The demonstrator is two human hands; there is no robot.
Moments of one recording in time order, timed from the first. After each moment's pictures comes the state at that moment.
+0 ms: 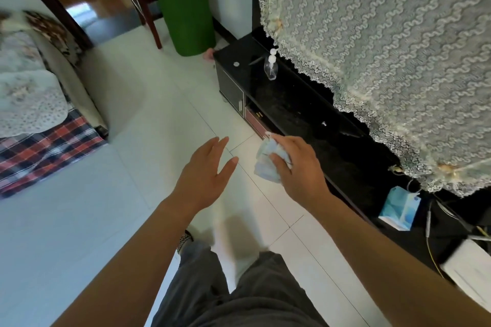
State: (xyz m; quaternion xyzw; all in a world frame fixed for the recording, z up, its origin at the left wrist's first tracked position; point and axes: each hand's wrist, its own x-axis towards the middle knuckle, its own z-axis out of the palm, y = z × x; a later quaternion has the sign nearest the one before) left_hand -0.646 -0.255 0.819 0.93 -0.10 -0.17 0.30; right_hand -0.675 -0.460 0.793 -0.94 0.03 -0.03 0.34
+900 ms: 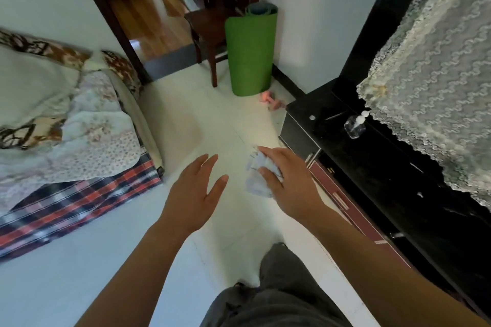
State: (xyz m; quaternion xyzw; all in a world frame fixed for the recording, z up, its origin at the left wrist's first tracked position) left_hand -0.428 0.073 0.841 0.96 -0.06 -0.11 0.27; right_hand -0.424 -0.134 0.826 -0.92 -0.07 -0.02 0.39
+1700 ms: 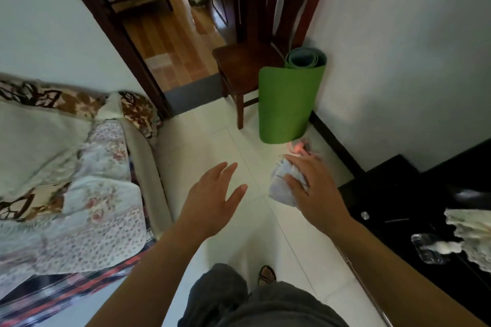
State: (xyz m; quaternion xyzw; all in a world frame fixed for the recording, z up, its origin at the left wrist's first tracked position) left_hand 0.012 0.100 0.843 0.97 -0.04 -0.13 0.21; right_hand 0.031 -0.119 0.808 -0.92 -0.08 -0.03 0.38
